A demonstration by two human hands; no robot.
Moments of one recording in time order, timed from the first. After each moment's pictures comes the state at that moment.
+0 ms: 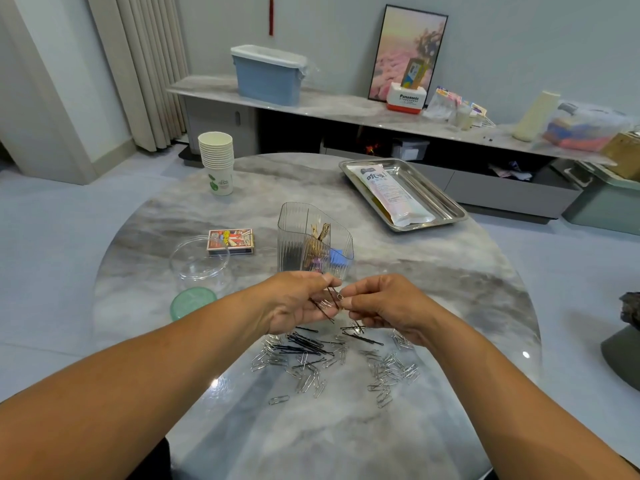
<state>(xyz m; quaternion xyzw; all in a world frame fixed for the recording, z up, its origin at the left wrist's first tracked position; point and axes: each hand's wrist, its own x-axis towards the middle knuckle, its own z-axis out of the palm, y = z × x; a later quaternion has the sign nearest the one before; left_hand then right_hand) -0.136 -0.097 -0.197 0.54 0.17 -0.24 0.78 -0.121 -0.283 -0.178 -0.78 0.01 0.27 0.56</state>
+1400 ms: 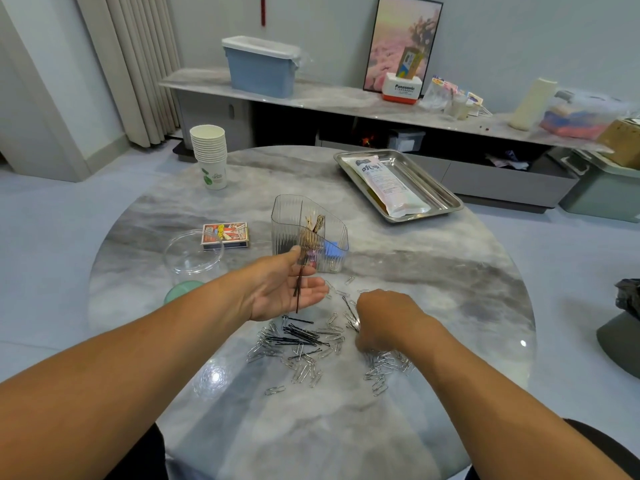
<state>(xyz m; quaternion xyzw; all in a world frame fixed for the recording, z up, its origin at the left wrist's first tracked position) -0.132 -0.082 -0.186 0.47 0.24 -0.27 0.81 -0.134 -0.276 -0.190 -0.96 -0.17 0.20 -0.07</state>
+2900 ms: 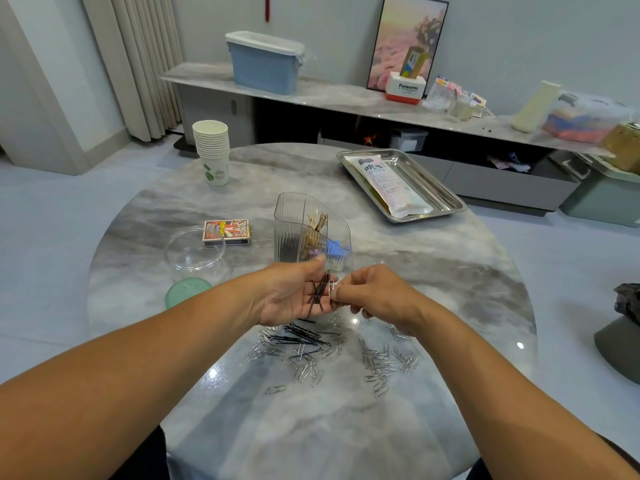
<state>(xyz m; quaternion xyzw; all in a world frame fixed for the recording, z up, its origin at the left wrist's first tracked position) -0.135 -0.092 -0.192 0.50 0.17 -0.32 0.79 -0.125 -0.271 -0.173 -0.85 -0.06 0.25 0.45</state>
